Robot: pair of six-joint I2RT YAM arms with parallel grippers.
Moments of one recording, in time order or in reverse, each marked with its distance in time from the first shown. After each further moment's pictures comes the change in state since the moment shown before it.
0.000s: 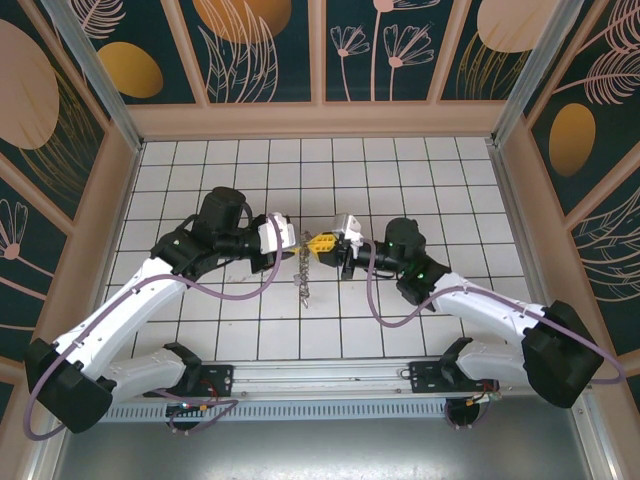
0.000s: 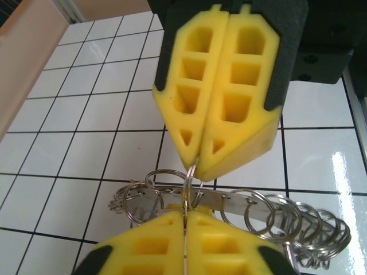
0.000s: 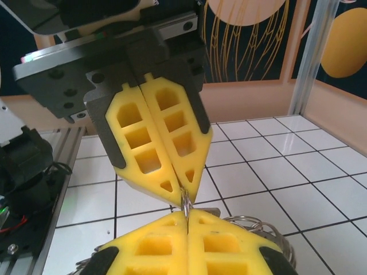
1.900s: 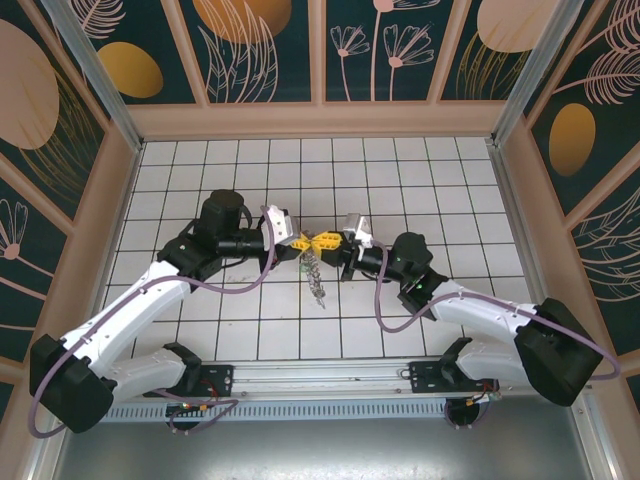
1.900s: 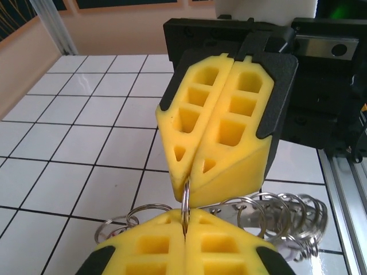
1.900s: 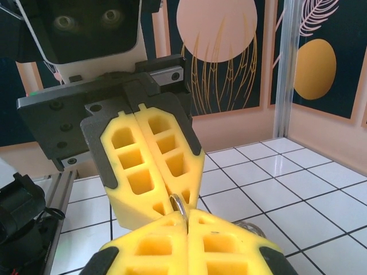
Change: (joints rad) left arm 0.013 0.001 -0.089 0.217 0.142 -0.203; right arm 0.021 0.003 -0.101 0.247 0.087 0.121
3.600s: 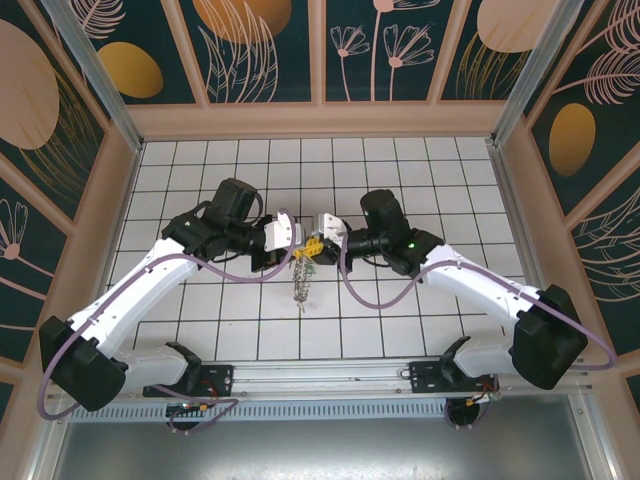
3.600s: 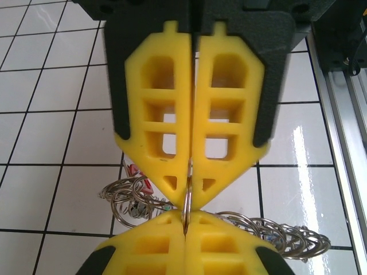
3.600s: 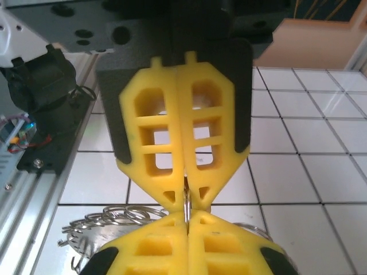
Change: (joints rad) left arm 0.000 0.129 0.215 -0.432 -0.098 0.288; right arm -0.040 0.127 0.415 -0.854 -0.229 -0.512
